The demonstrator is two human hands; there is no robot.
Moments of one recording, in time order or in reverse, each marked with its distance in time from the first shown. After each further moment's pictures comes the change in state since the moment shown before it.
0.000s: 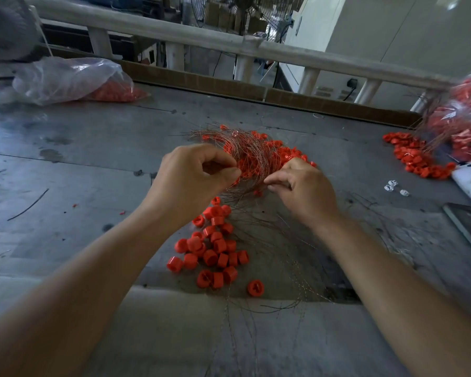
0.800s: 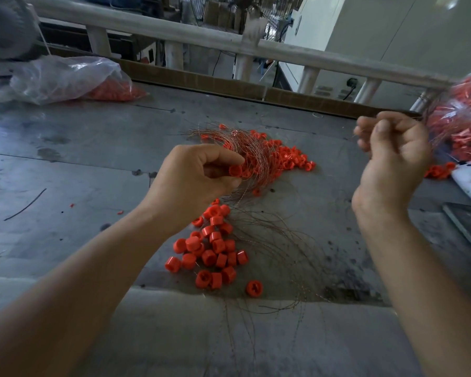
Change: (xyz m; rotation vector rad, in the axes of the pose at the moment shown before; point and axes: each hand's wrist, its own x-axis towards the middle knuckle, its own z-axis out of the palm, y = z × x) left_hand -0.008 0.008 -0.003 -0.221 -0.081 -0.036; right_hand 0.002 0.003 -0.058 0.961 0.850 0.260
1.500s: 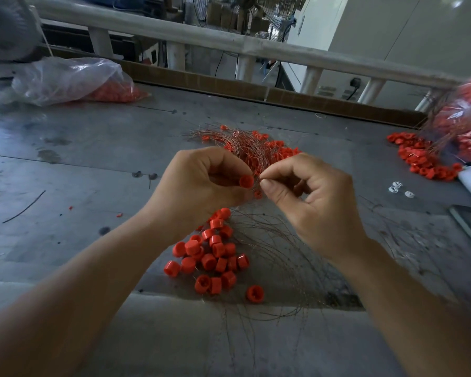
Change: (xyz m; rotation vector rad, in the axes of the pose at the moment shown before) left_hand -0.003 0.006 0.003 -0.158 -0.079 0.018; right_hand -0.058 -0.021 0.016 -0.384 -0.799 -0.293
